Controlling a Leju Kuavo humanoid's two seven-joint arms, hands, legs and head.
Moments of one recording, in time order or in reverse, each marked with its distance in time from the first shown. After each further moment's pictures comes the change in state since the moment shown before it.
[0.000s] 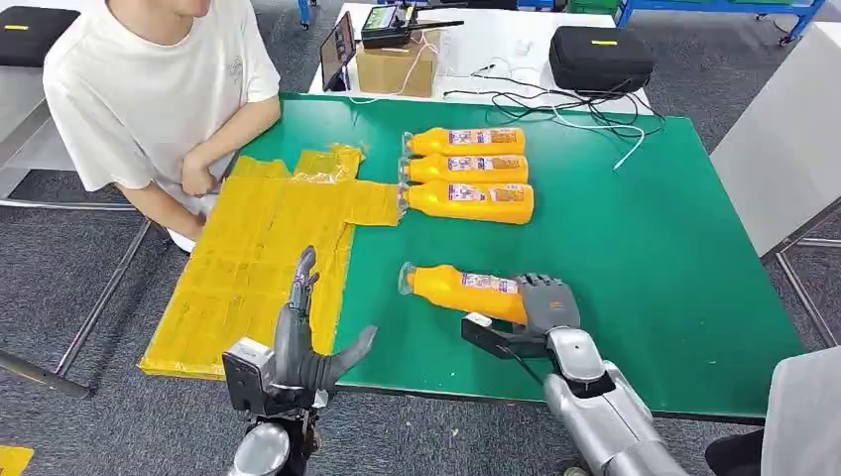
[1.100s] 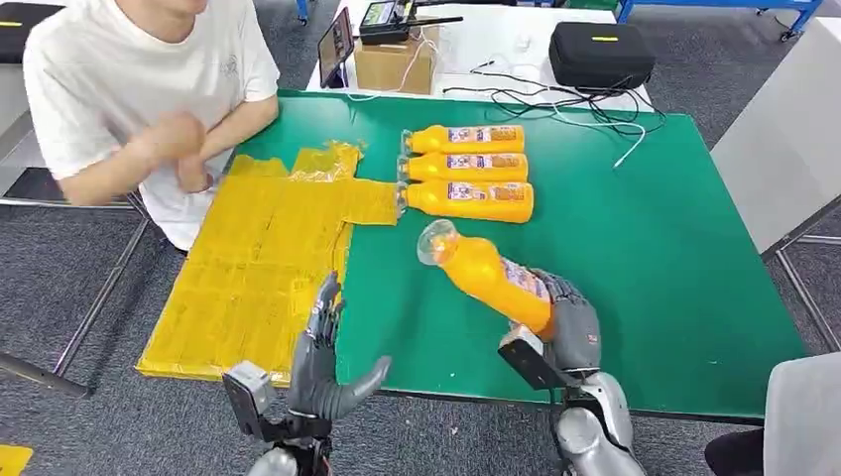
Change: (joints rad) left arm 0.041 0.017 -0.089 0.003 0.198 -0.054 -0.039; right arm 0.227 0.058 -0.168 -0.267 -0.551 -0.394 -0.526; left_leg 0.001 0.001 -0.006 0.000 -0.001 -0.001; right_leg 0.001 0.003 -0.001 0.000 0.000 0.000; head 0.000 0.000
